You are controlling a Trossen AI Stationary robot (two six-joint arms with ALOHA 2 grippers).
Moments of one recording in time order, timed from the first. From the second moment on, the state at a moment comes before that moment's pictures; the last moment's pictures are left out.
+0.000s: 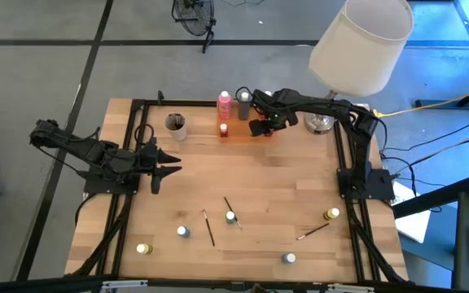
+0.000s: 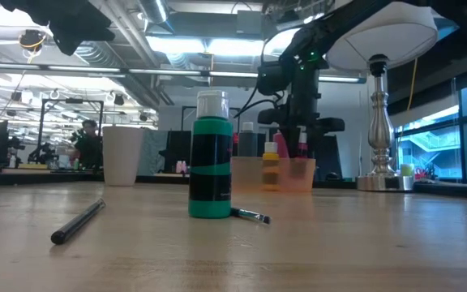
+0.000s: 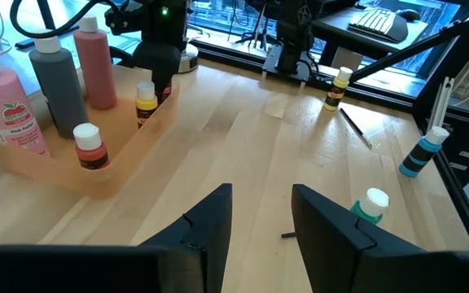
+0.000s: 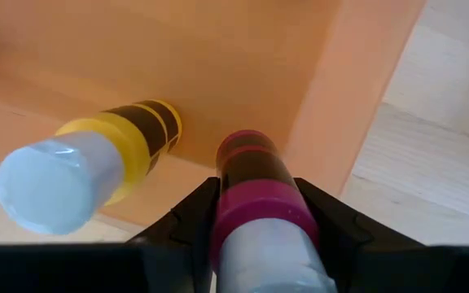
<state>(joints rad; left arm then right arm) -0.36 0.54 0.55 -0.40 -0.54 -0.41 -0.50 1.96 1.51 -1.00 0.04 0.72</state>
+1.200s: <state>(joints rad) -0.36 0.54 0.55 -0.42 -0.54 -0.41 -0.50 2.01 1.51 -0.97 -0.01 0.71</state>
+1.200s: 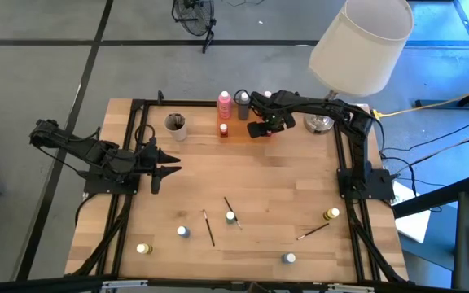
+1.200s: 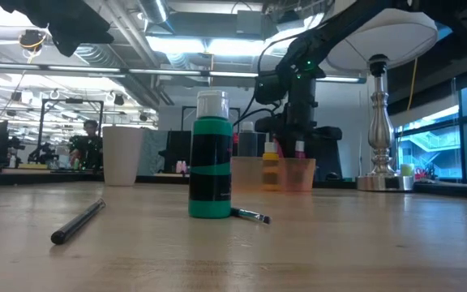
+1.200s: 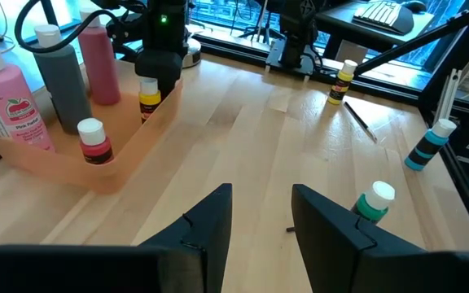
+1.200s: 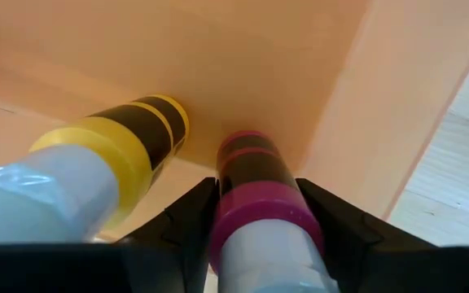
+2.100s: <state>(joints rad) -0.36 0.54 0.55 -0.45 -0.54 -0.41 -0.50 2.01 1.58 -1.03 -0.06 0.70</state>
